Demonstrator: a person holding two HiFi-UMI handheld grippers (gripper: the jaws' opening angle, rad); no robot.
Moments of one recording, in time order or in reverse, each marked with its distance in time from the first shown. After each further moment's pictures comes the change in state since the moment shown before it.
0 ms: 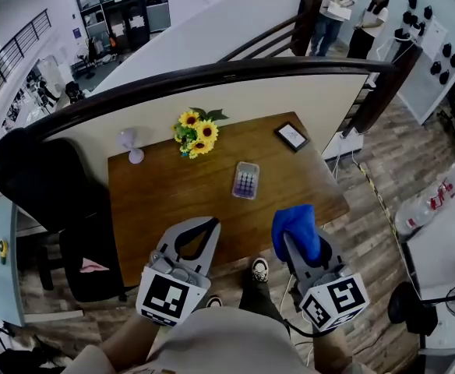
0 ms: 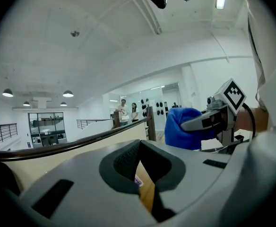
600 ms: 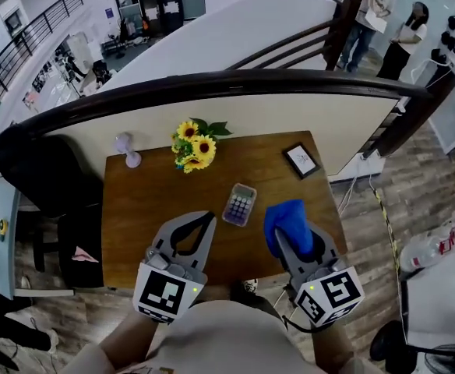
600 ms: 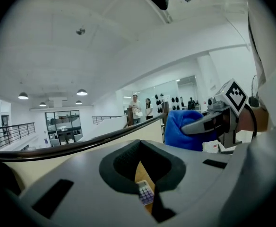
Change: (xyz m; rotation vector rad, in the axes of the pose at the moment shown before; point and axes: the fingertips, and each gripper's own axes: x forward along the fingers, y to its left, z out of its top) left arm 0.129 0.036 0.007 -0.032 0.060 0.193; right arm 0.103 -0.112 0.015 -0.016 0.043 0.220
